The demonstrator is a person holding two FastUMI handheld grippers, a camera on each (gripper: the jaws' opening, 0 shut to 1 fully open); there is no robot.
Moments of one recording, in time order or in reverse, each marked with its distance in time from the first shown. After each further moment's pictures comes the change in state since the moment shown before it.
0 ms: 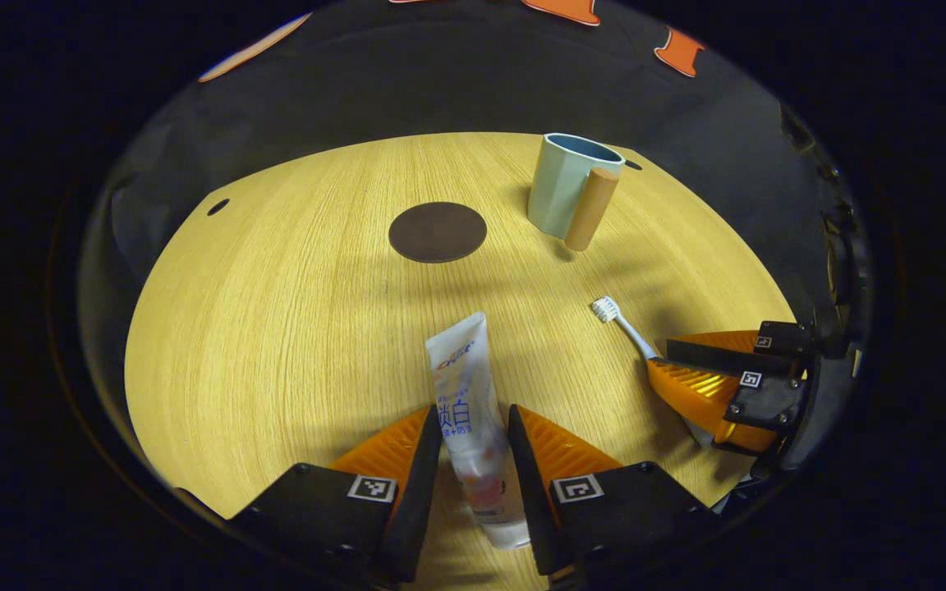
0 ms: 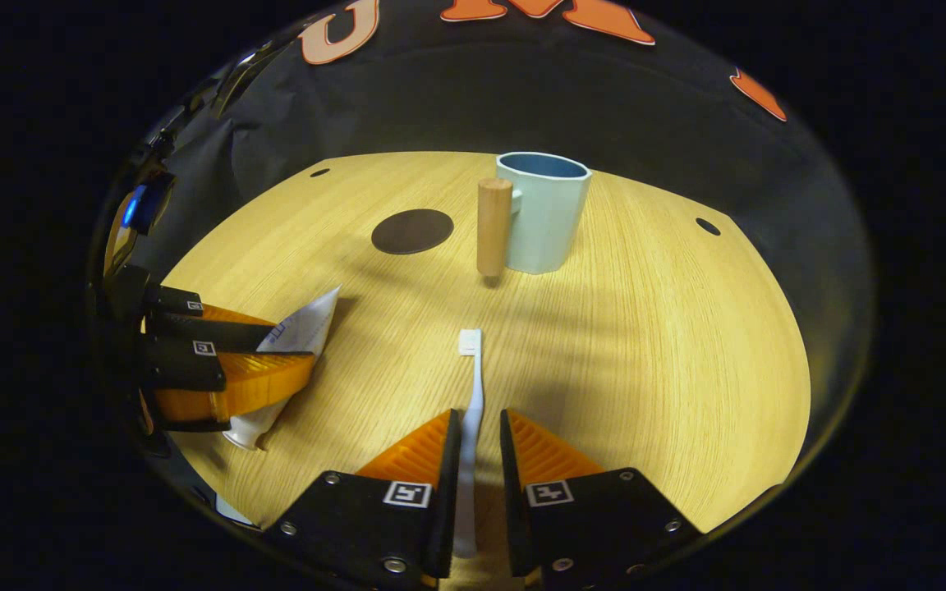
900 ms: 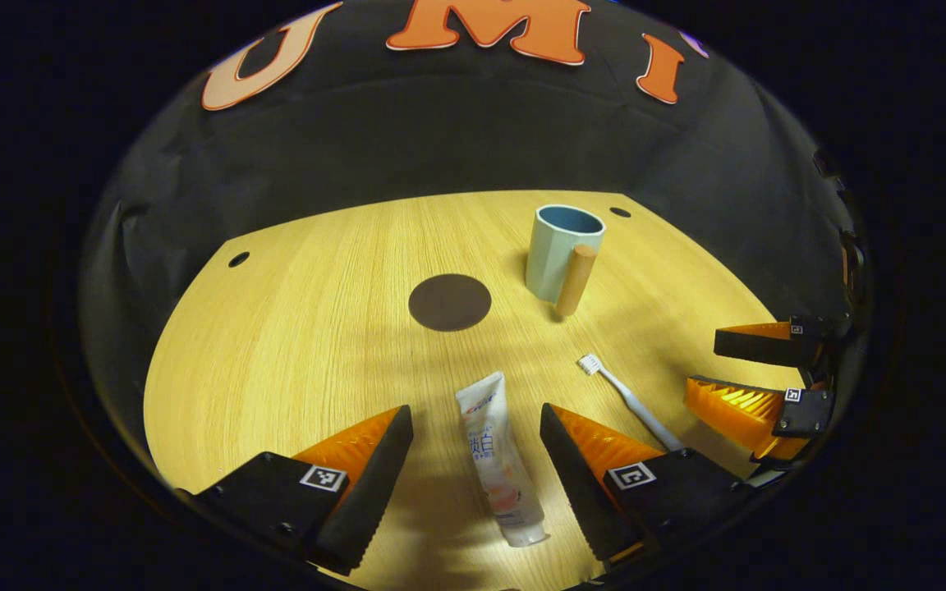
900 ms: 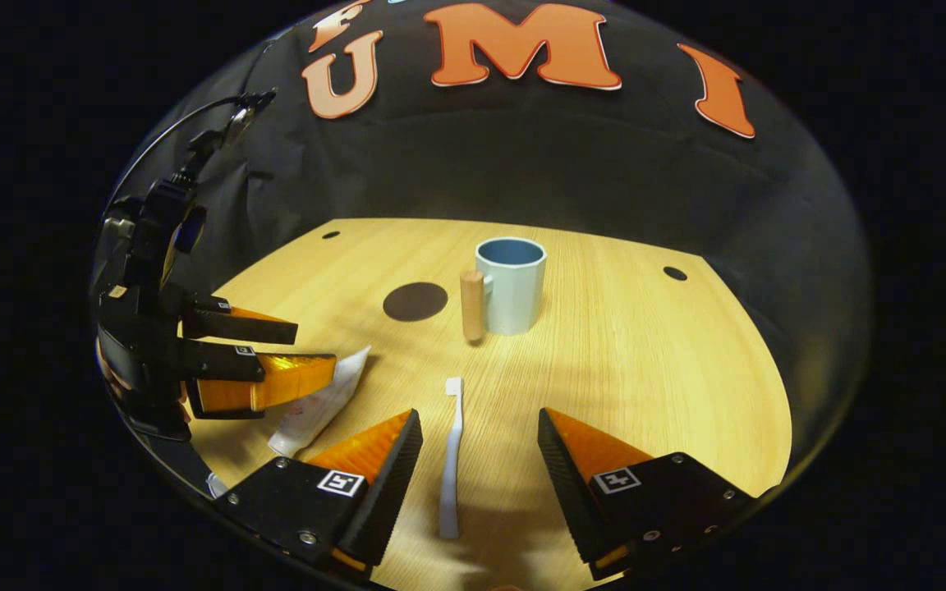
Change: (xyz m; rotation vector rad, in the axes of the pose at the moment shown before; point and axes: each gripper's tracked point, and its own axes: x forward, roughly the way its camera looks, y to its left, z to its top) left arm -0.023 0.003 0.035 0.017 -0.167 0.015; right arm -0.057 -0.021 0.021 0.044 -0.194 -0.013
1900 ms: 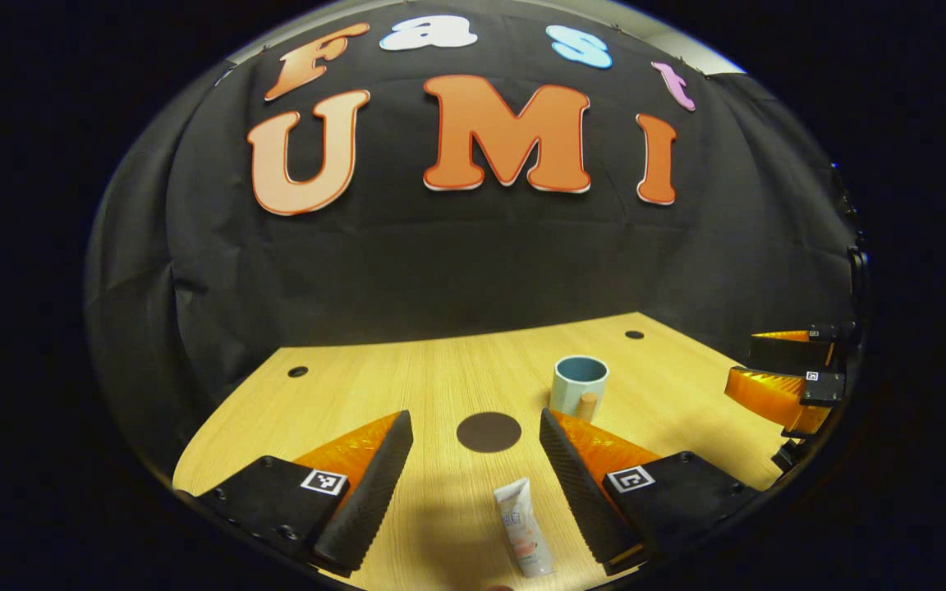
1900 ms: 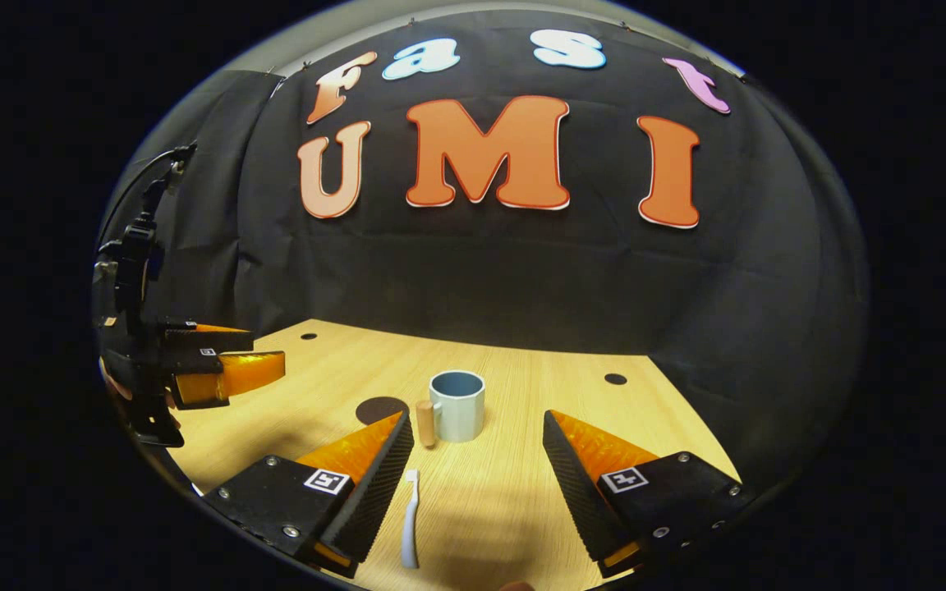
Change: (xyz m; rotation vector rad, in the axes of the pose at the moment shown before) left arm -0.071 0.016 0.095 0.026 -0.454 0.122; right arm -0.076 -0.047 0.092 0.012 -0.419 -0.108
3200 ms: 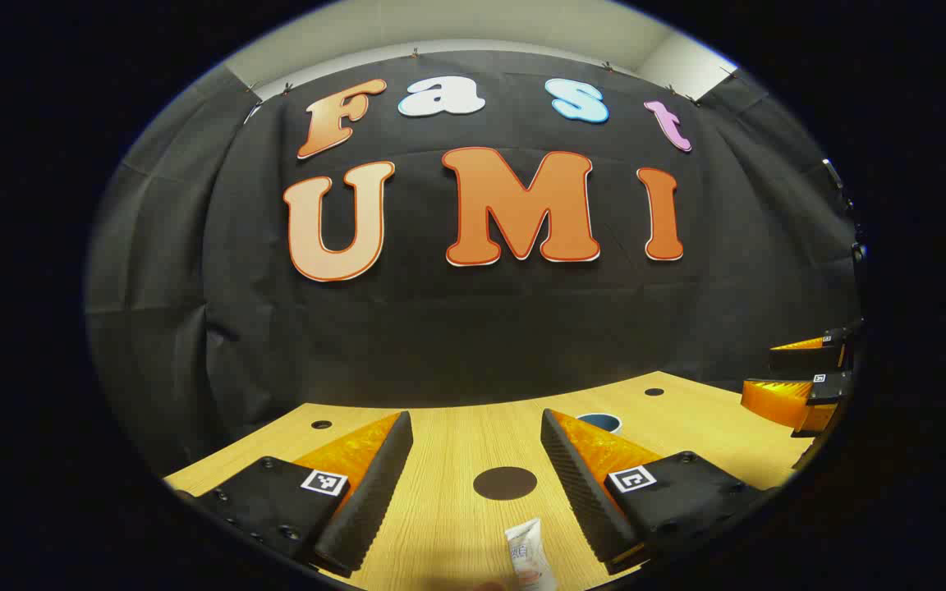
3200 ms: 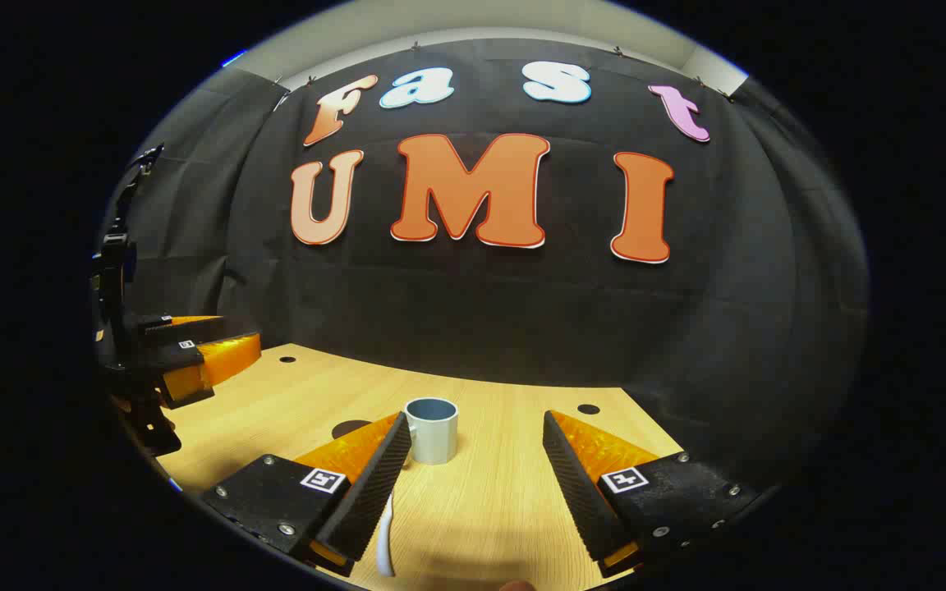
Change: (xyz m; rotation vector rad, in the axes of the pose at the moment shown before) left arm -0.028 0.010 0.050 0.010 -0.363 0.114; right arm -0.015 -0.020 0.026 -0.029 -0.192 -0.083
